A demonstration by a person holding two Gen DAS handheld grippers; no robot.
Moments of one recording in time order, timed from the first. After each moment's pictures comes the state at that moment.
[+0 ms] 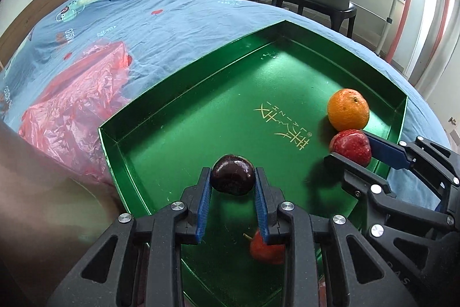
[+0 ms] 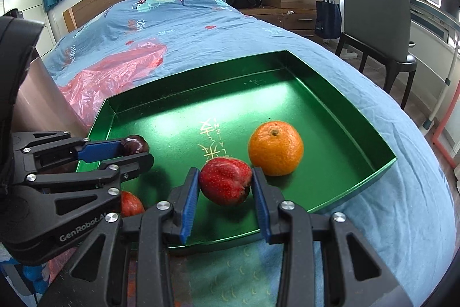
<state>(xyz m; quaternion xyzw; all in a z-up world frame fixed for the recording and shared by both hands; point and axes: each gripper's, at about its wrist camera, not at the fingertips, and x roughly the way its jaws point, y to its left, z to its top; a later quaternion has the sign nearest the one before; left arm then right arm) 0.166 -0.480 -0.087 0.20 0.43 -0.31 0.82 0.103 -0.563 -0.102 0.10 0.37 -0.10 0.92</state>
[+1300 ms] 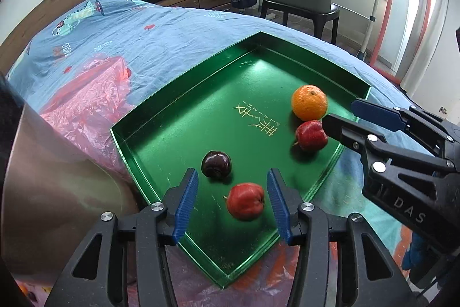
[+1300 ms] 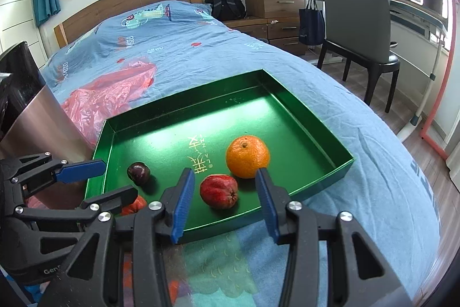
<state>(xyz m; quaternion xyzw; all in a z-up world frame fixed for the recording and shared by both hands) 0.124 -0.461 -0.050 0.21 0.40 -0.34 0.82 0.071 -0.571 -0.065 0.11 0.35 -0.13 0.92</state>
